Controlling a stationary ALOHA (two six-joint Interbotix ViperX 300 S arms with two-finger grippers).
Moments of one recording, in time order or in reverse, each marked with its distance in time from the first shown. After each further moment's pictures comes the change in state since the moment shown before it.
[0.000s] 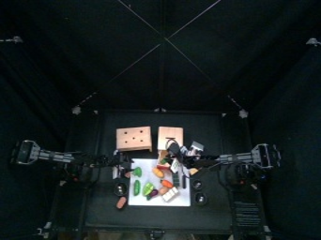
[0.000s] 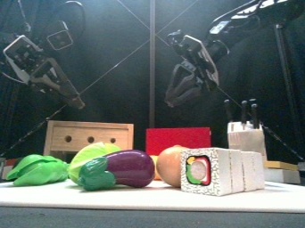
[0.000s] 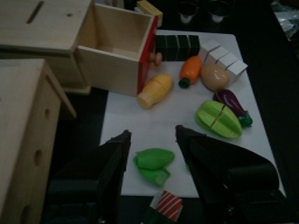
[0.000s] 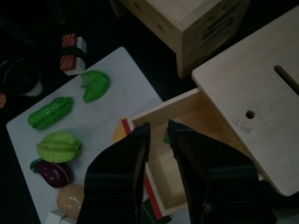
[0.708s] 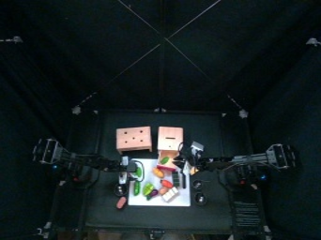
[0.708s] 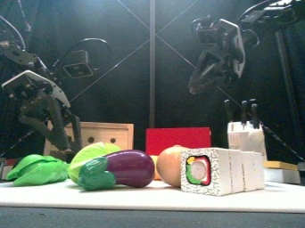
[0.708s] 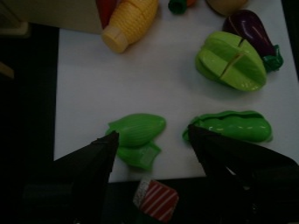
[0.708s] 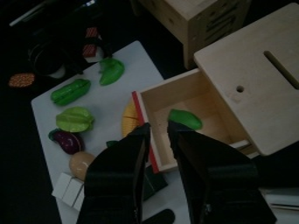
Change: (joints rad) left arm -0.008 0.354 -0.109 0.051 0.064 0.008; right arm 0.040 -0.212 0.160 -0.011 -0.028 0.009
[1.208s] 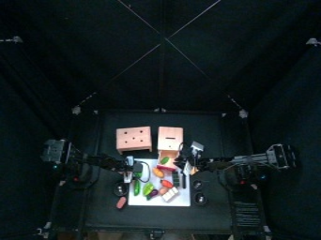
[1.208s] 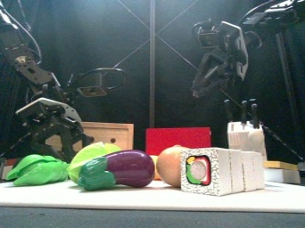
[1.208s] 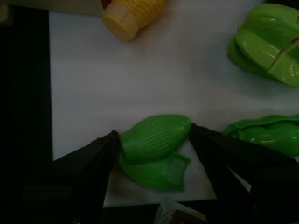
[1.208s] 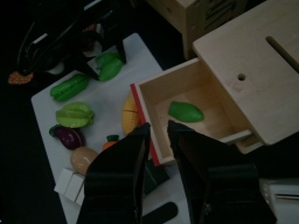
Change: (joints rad) left arm 0.044 0.167 -0.067 0.081 0.002 -0.003; right arm -0.002 0.003 0.012 0.035 -0.002 0.000
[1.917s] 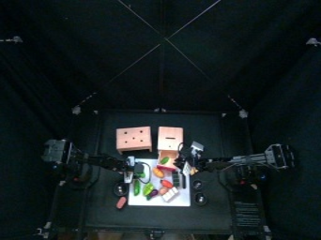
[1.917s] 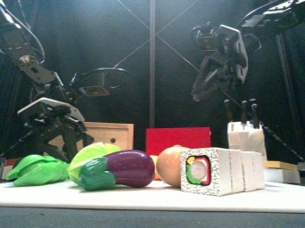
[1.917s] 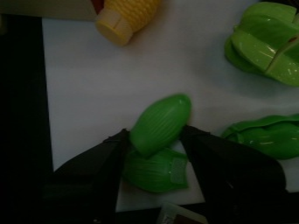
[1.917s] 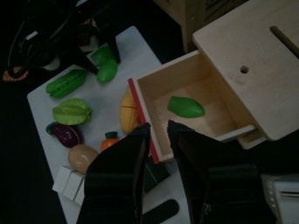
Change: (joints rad) left arm 0.002 0.015 -0.025 0.029 0.038 0.000; right arm -0.002 0.020 0.000 0.020 0.000 0.000
